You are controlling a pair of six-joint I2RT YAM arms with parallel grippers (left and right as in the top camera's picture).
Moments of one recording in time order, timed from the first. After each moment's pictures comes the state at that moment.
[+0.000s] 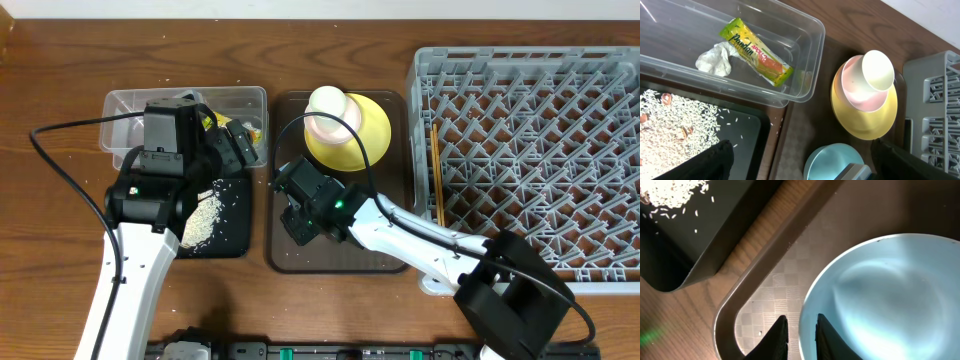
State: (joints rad) left arm -0.10 1.21 1.10 -0.74 0.10 -0.52; right arm 0.91 1.85 1.22 -0.46 -0.11 0.28
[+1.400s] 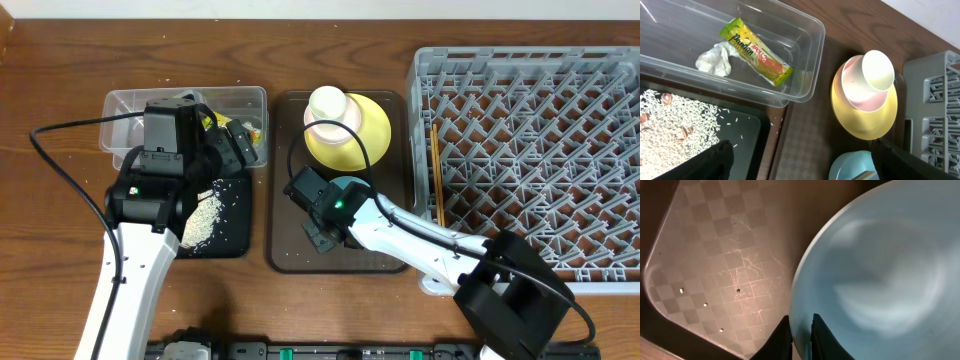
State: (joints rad) left arm -0.10 1.21 1.10 -0.74 0.10 -0.52; right arm 0.91 1.85 1.22 -0.71 0.07 0.35
